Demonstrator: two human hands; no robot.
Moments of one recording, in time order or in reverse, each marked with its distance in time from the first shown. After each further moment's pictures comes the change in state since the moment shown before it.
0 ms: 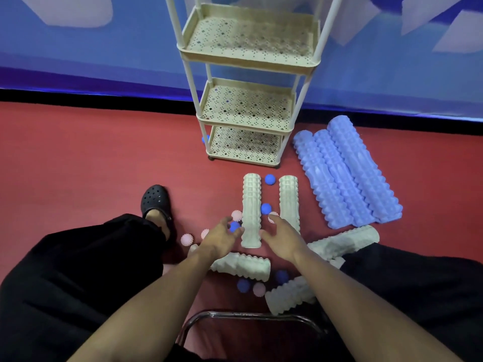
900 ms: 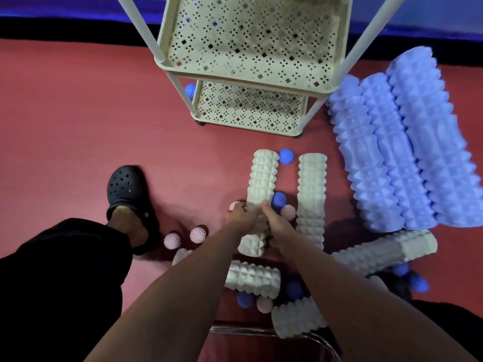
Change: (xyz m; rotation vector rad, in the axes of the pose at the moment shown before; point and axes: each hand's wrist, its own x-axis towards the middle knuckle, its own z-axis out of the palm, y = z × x) left_hand 0.212 -0.012 0.073 -0.341 -0.045 -0.425; right_hand 0.213 0.065 0.080 0.722 -0.259 0.517
